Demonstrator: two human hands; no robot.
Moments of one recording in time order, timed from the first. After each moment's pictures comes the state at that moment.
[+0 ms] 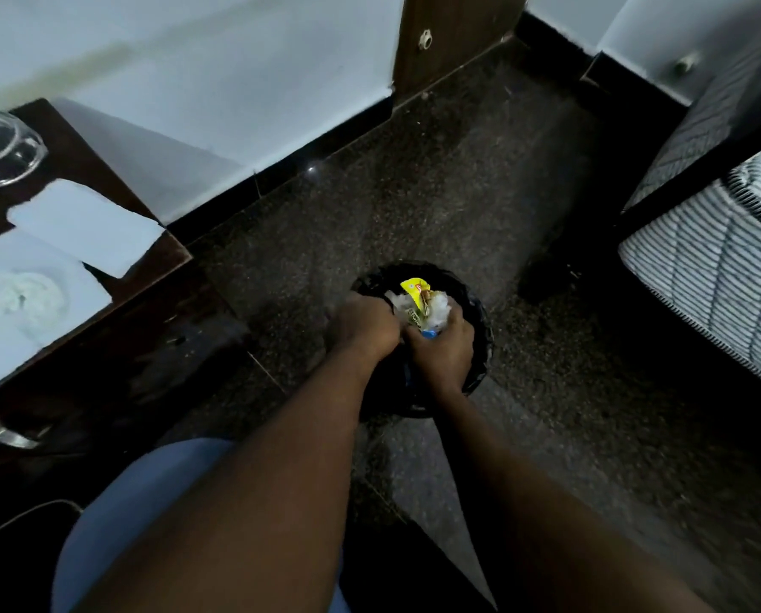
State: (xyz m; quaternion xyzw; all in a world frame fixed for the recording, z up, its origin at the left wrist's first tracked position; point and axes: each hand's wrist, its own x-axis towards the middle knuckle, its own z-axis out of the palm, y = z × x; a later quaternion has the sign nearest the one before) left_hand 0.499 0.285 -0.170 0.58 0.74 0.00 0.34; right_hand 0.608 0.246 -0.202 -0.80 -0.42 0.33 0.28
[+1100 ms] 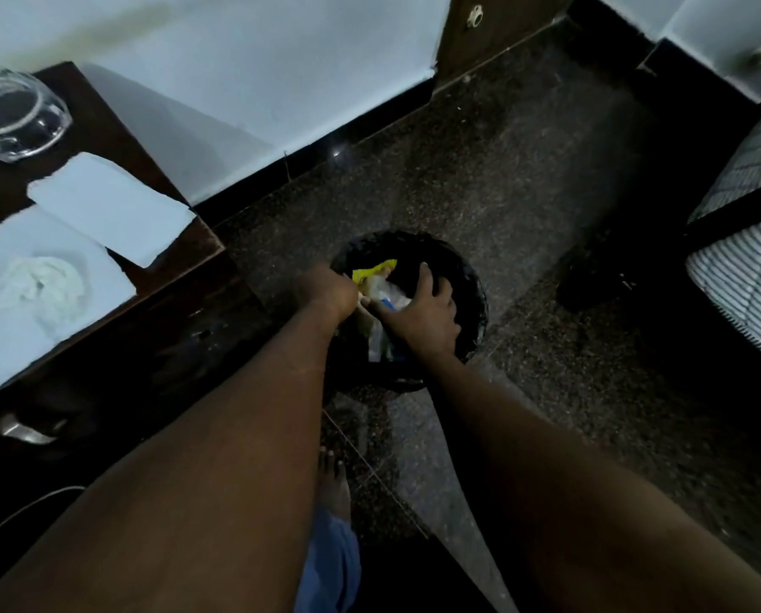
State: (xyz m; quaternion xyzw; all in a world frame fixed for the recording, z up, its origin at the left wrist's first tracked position) left_hand 0.406 0.339 -0.213 0.41 0.84 0.08 0.34; right_hand 0.548 0.313 -0.244 -0.76 -0.56 0.33 0.06
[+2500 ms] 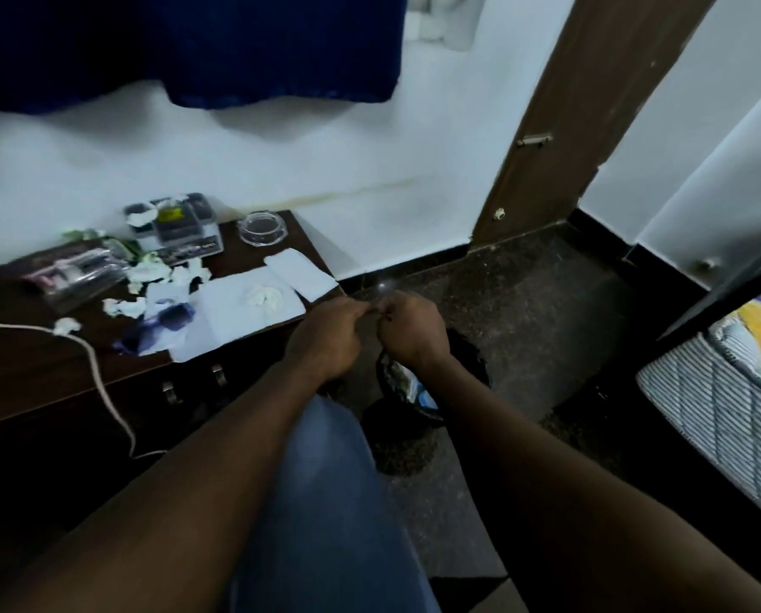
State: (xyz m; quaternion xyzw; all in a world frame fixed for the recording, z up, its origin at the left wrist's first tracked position) left_hand 0.322 0.129 -0.004 0.65 0.70 0.25 0.16; right_hand 0.462 0.192 0.004 -0.54 -0.80 0.21 0.18
